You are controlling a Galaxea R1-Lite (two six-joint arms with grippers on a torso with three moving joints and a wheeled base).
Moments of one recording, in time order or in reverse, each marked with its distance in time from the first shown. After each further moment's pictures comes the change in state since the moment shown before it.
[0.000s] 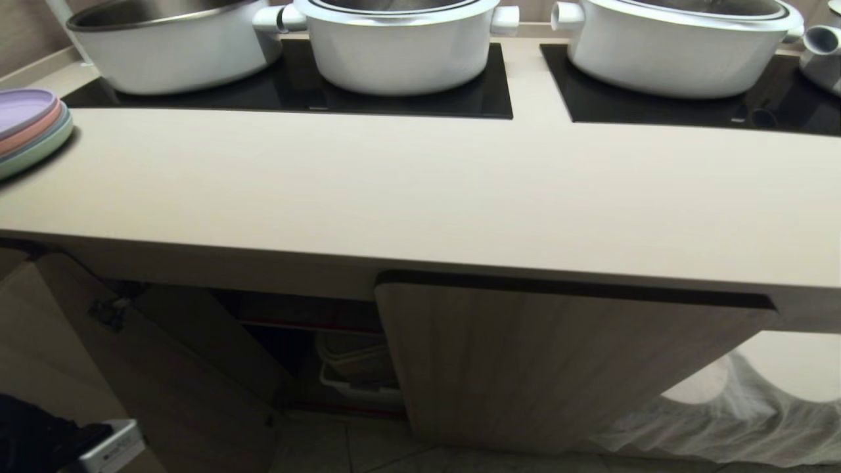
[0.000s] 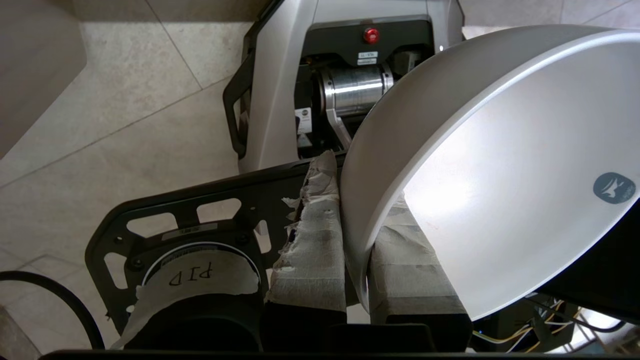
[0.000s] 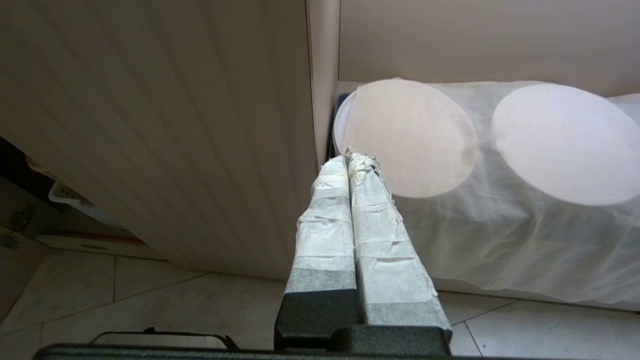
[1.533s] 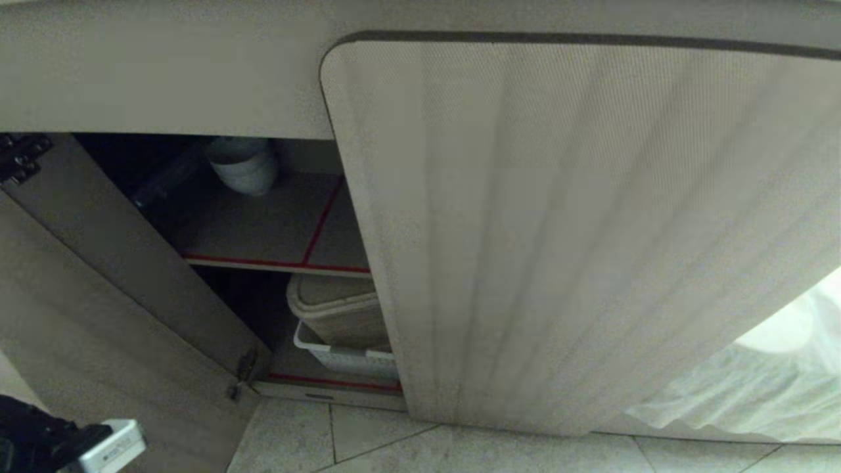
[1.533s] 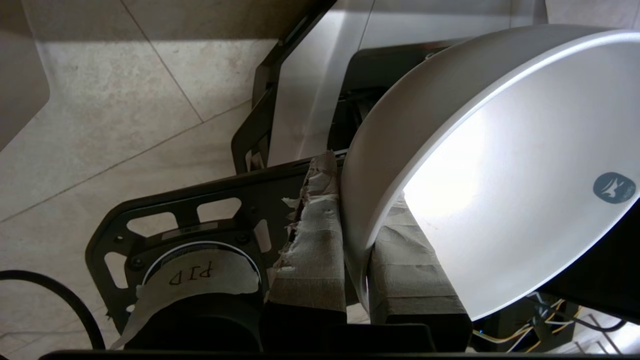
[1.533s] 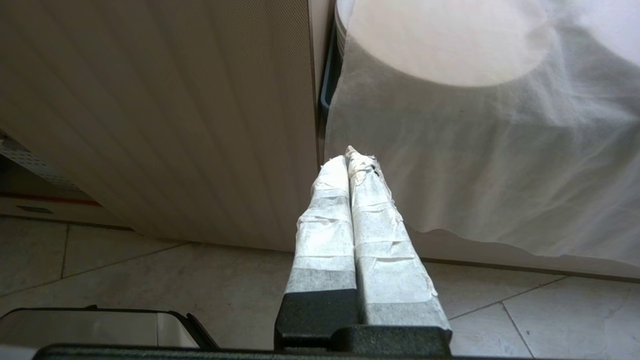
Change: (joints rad) left arm -0.002 -0.002 0.000 0.002 0.001 0.000; right arm 0.000 0.001 0.000 0.000 0.000 0.001
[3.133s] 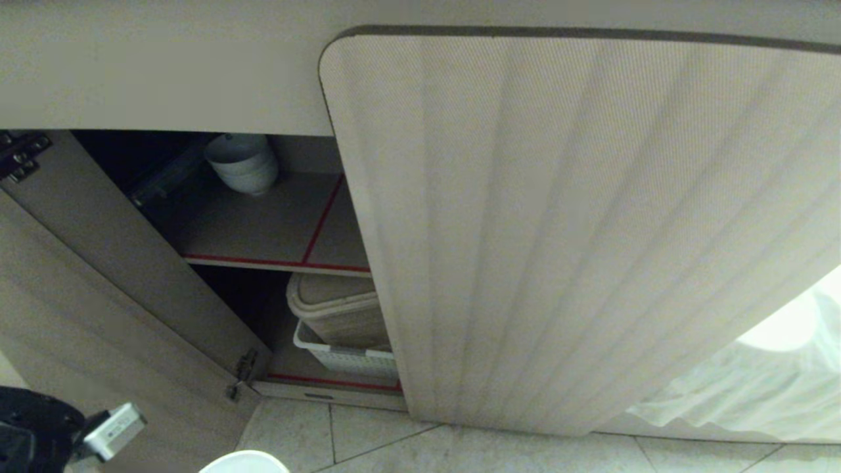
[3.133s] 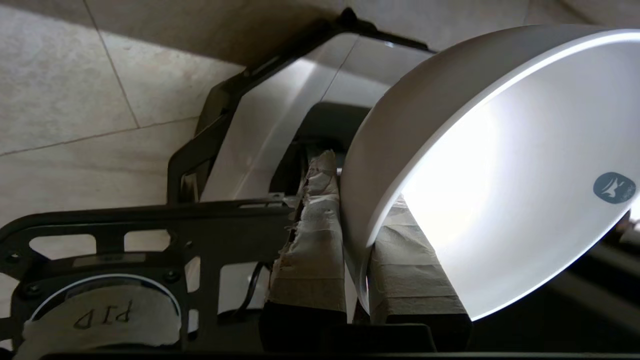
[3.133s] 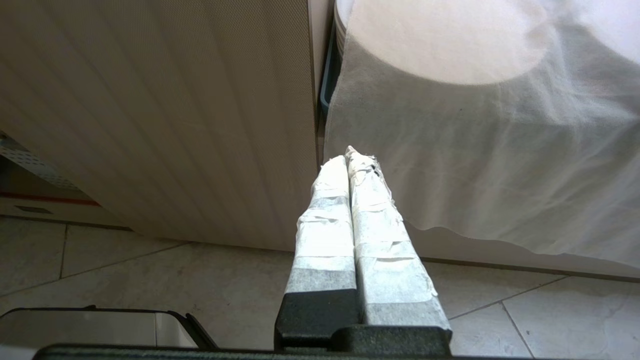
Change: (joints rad) left arm 0.030 0.042 0.084 -0.225 0.000 -0.288; right arm -0.001 -0.001 0.000 0.000 0.000 -0.001
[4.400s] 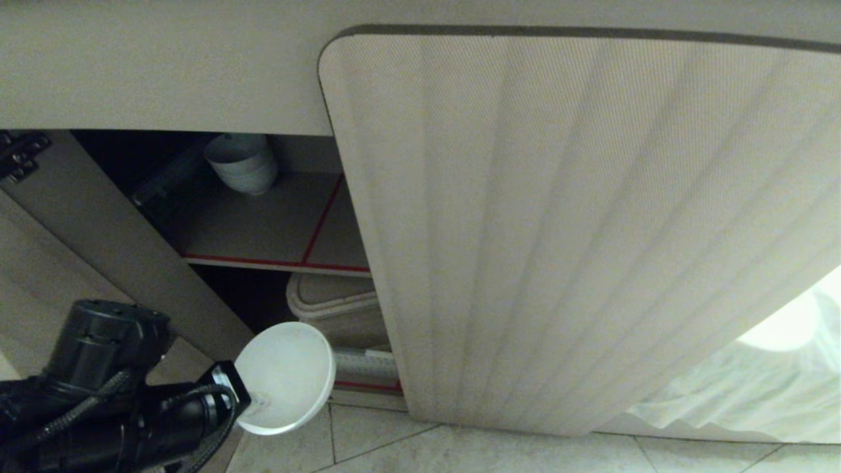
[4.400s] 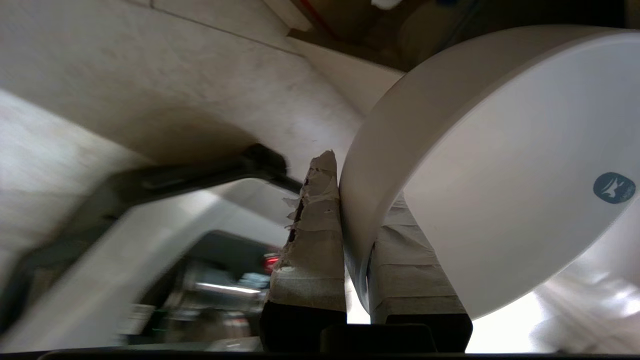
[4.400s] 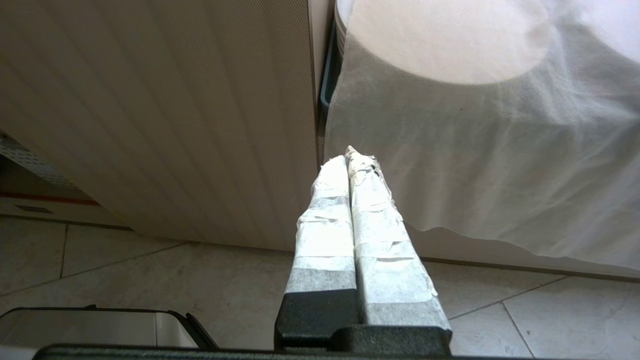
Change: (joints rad) left arm 0.087 0.303 -0.047 -0.471 0.092 -0.336; right arm 0.000 0.000 0.000 0.000 0.000 0.000
